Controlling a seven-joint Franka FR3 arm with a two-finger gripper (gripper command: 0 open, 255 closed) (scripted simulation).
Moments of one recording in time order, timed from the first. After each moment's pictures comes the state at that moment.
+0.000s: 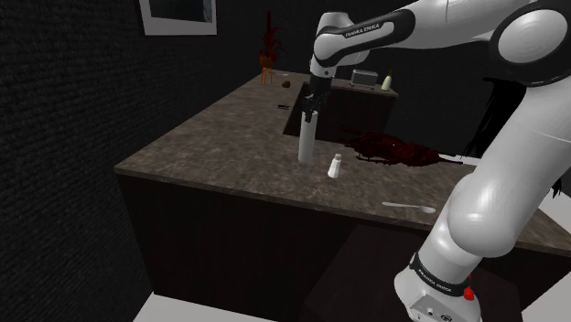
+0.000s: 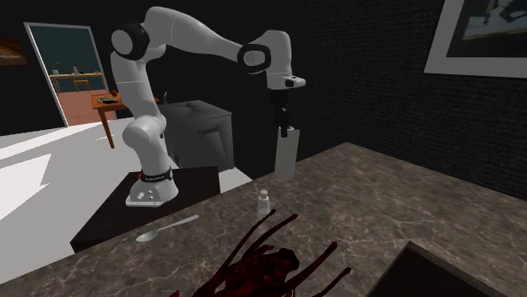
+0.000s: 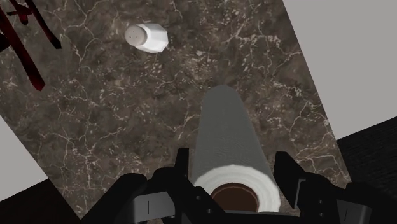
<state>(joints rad) -0.03 -0.06 -0.24 -1.96 -0.07 2.00 -0.23</state>
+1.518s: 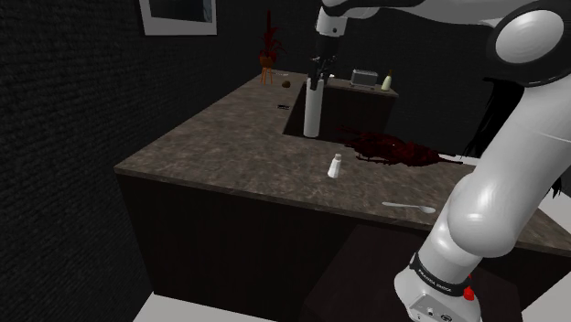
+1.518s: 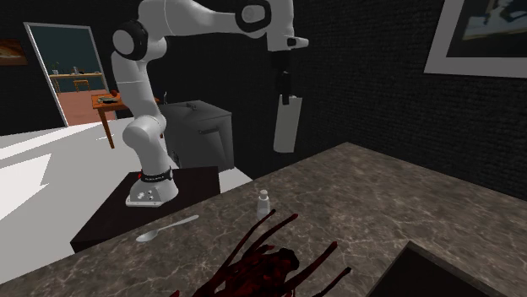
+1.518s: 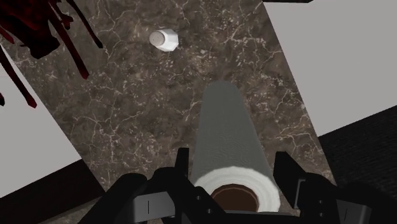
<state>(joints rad) -0.03 -0.05 -0.23 -1.65 -0.06 1.69 -0.25</state>
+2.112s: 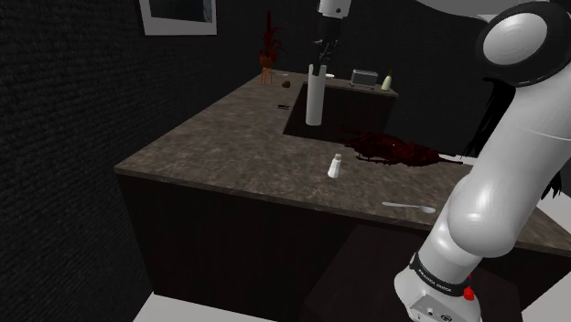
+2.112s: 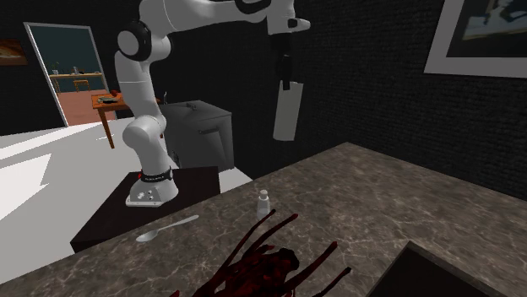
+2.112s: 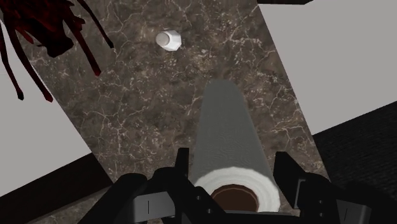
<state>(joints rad) -0.03 0.00 -0.24 -1.47 -0.05 1.55 -0.26</state>
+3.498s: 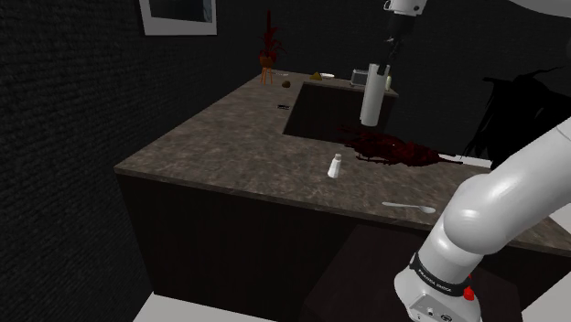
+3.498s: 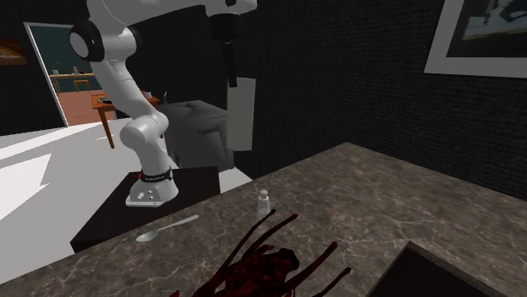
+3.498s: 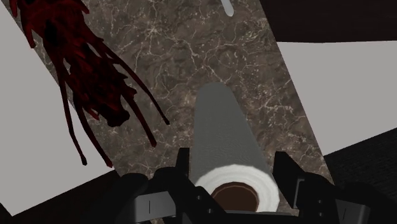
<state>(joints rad) -0.15 -0.36 -0.37 -1.74 -0.16 1.50 -0.51</state>
